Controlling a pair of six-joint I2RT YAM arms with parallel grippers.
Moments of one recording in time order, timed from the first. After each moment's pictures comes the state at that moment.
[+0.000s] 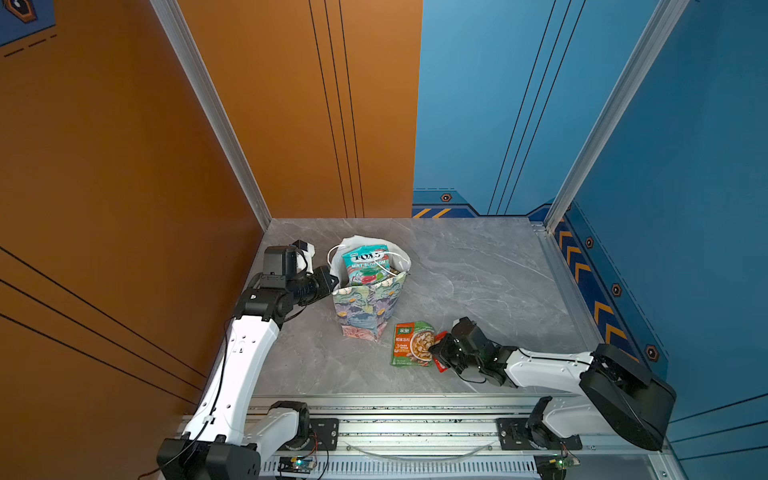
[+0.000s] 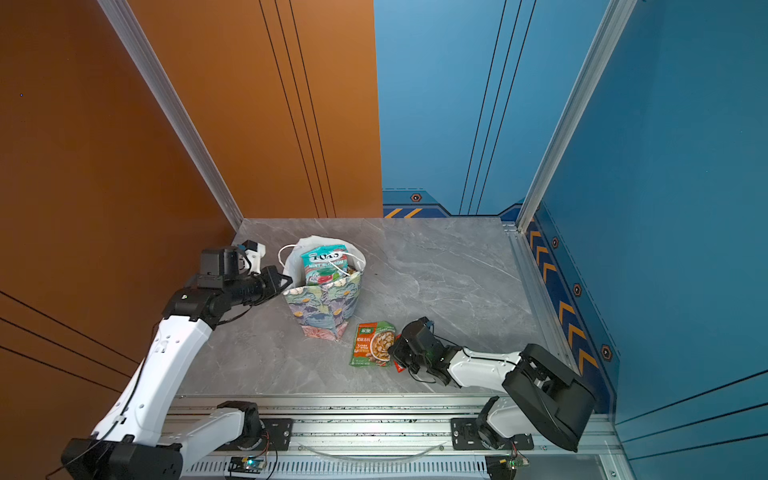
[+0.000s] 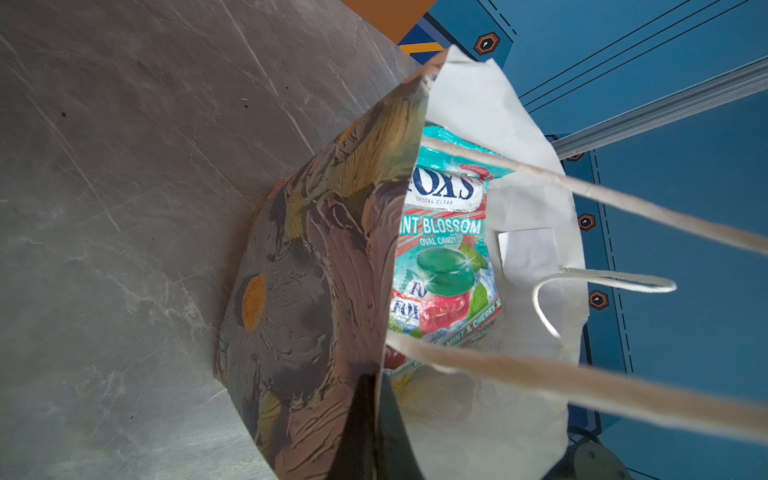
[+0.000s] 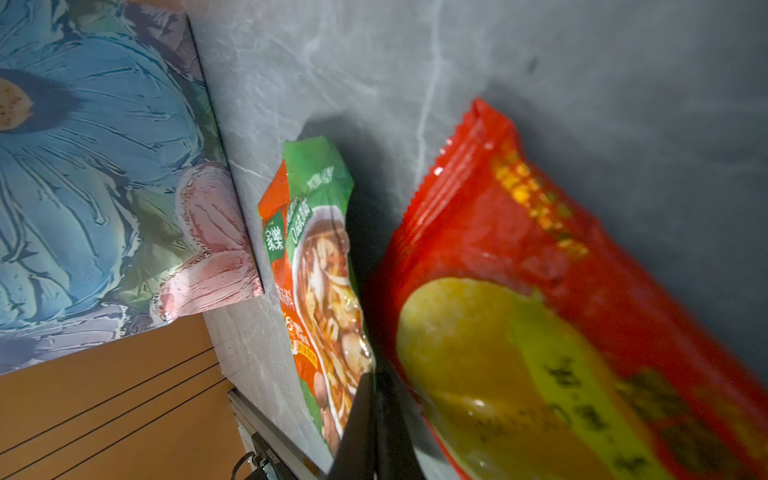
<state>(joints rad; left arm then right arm) -0.06 1.09 1.11 -0.75 0.42 -0.53 0.82 1.35 0.43 0.18 -0.11 1.37</state>
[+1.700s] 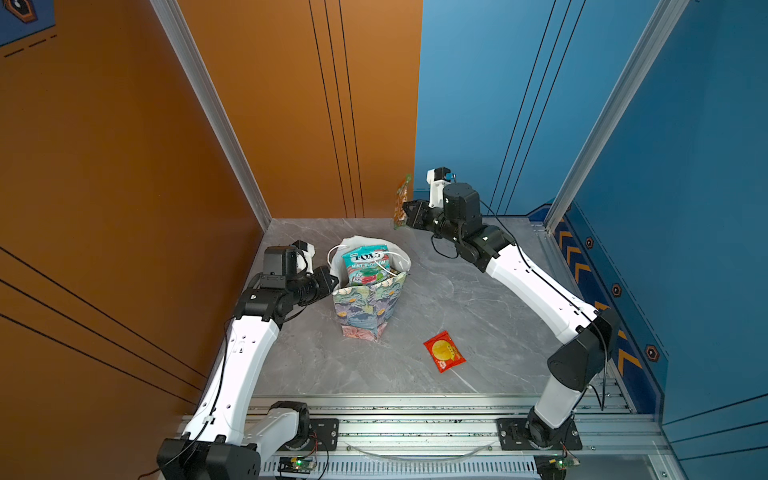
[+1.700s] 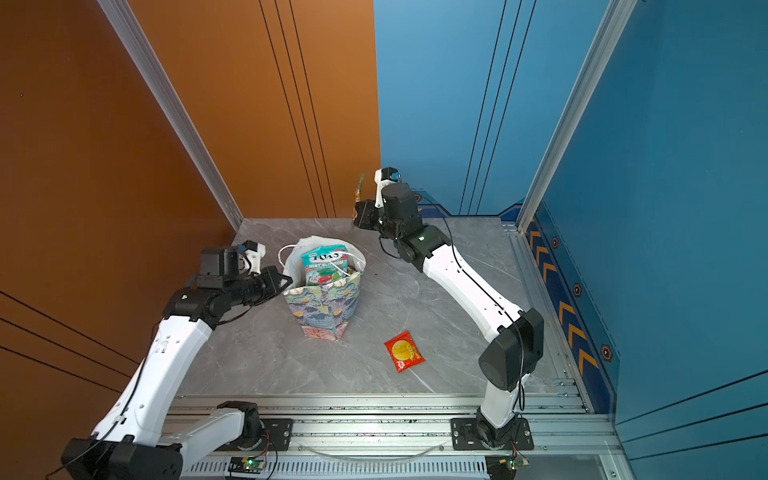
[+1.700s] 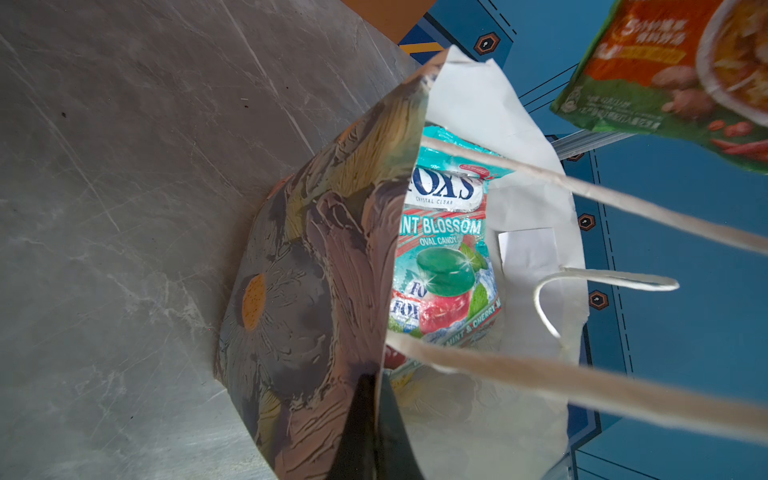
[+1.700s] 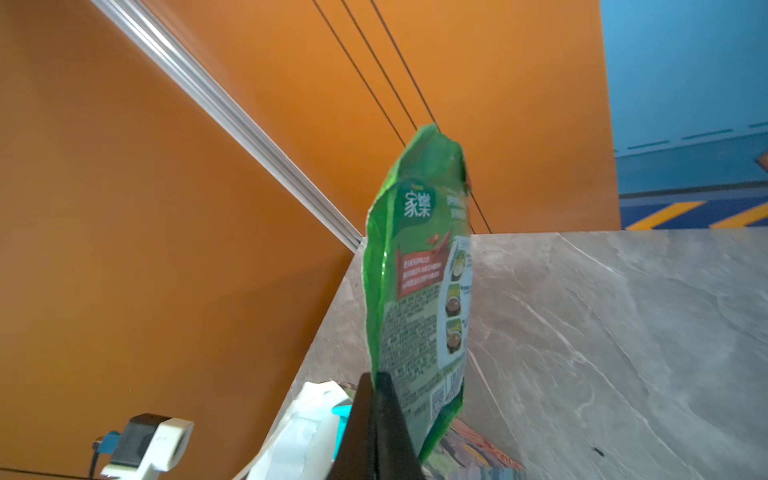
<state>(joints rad) -0.06 1.09 1.11 -0.75 0.42 -0.53 0.64 1.77 1.87 -0.30 -0.08 0.60</state>
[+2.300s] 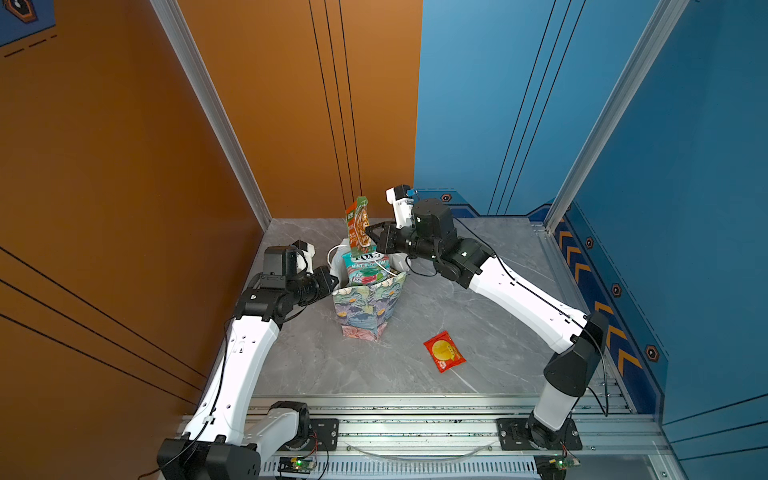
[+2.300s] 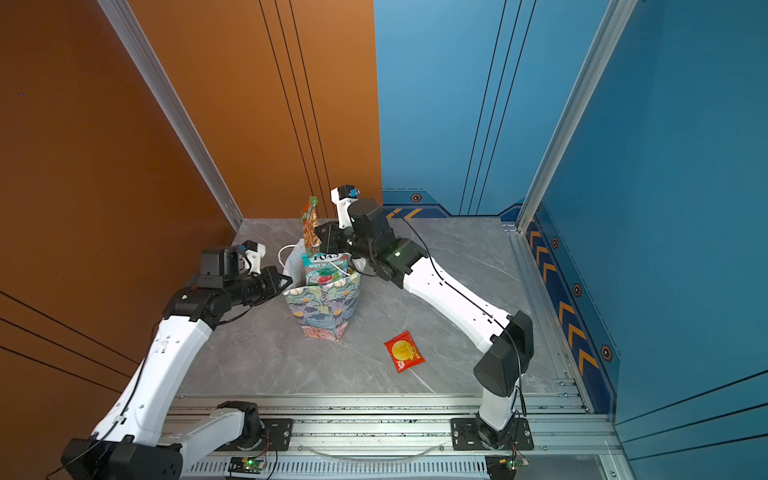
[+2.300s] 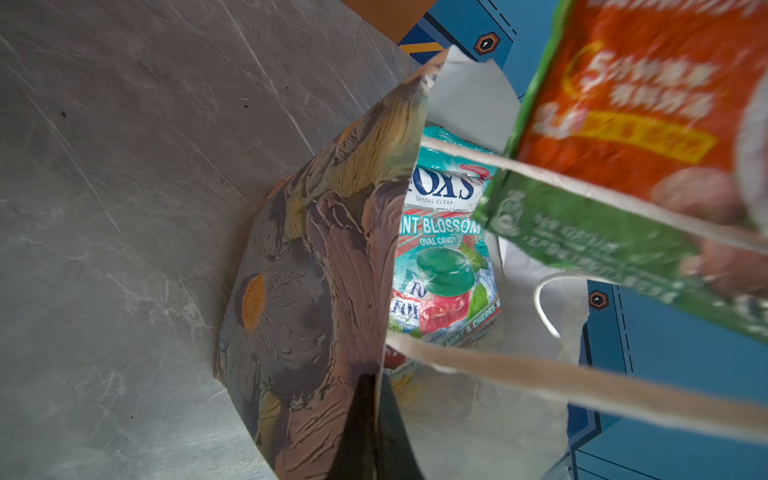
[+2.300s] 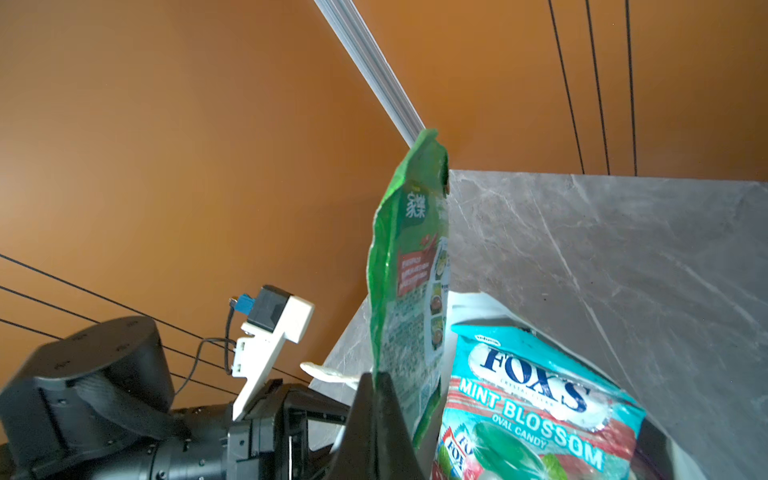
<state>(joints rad) -0.06 1.09 1.11 -0.75 0.42 -0.53 0.82 1.78 1.83 -0.31 -0.18 0.61</state>
